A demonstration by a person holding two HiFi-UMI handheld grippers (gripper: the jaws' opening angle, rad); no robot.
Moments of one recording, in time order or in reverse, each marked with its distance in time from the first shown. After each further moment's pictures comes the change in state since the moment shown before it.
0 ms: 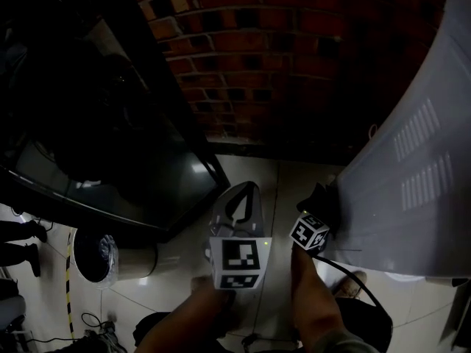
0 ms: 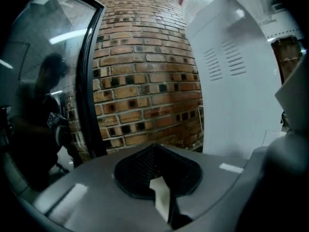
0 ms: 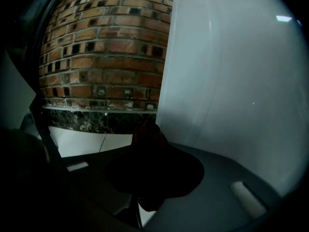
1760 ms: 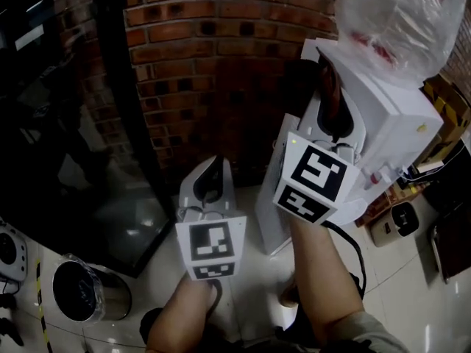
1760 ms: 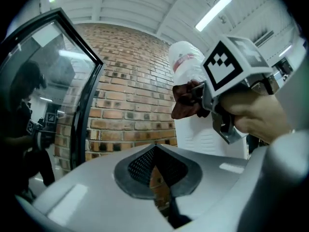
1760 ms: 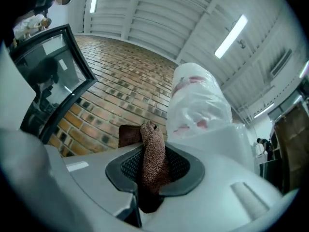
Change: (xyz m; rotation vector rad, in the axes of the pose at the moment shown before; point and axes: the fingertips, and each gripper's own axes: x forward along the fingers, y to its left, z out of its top) left arm -0.129 -0.011 0.207 -0.098 -0.483 -0.189; right arm -0.449 -0.096 0.459 -0.020 -1.018 -0.139
